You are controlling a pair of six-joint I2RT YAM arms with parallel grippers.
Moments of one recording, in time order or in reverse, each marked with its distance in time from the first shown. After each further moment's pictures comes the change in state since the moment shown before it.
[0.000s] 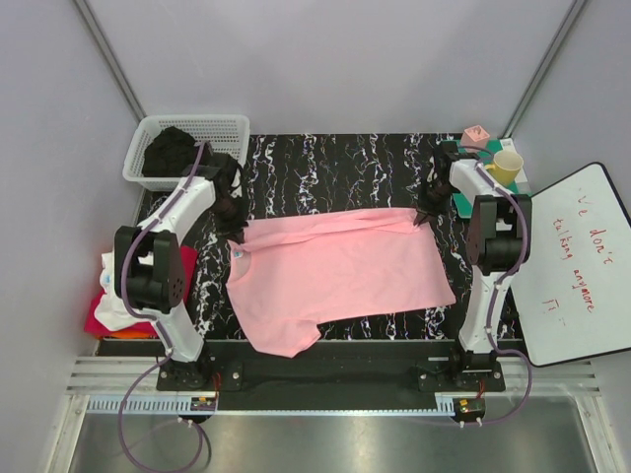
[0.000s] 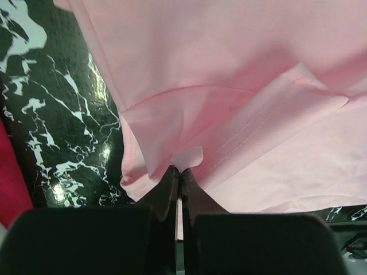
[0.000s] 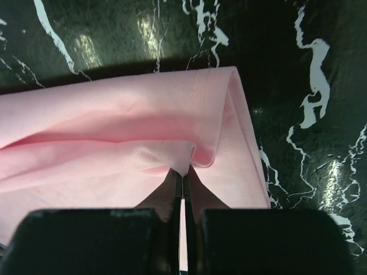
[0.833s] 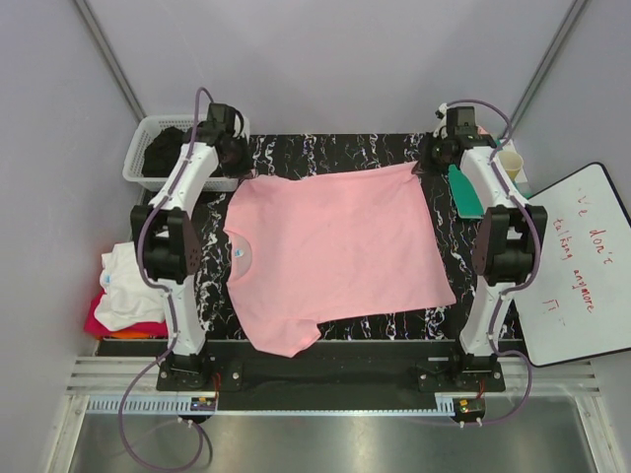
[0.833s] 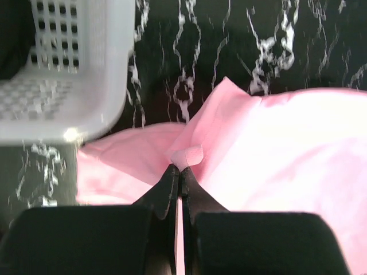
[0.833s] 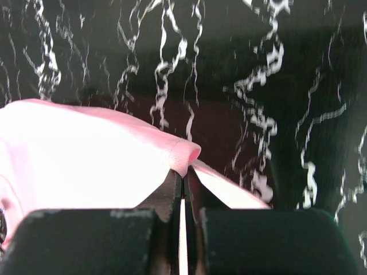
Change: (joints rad) left arm 0.033 0.315 0.557 0.179 0.006 0.012; right arm 0.000 -0.081 0.158 0.261 -0.083 -0.015
